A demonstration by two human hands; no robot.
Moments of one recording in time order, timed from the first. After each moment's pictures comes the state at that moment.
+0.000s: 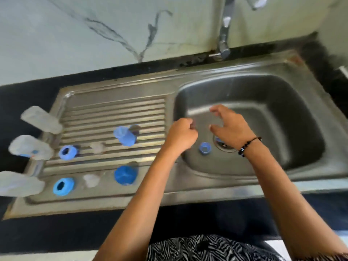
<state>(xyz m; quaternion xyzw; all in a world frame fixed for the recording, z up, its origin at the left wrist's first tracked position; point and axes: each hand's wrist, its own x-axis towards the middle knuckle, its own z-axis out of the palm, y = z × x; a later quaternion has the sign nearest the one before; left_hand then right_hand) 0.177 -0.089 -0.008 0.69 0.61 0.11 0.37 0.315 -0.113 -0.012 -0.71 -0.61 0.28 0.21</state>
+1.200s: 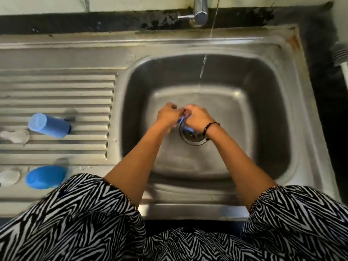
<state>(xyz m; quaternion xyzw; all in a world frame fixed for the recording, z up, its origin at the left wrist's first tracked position) 0.290 0.003 -0.160 0.46 0.70 0.11 0.54 0.393 -0.028 -0.132 -0.69 -0.57 0.43 0.10</state>
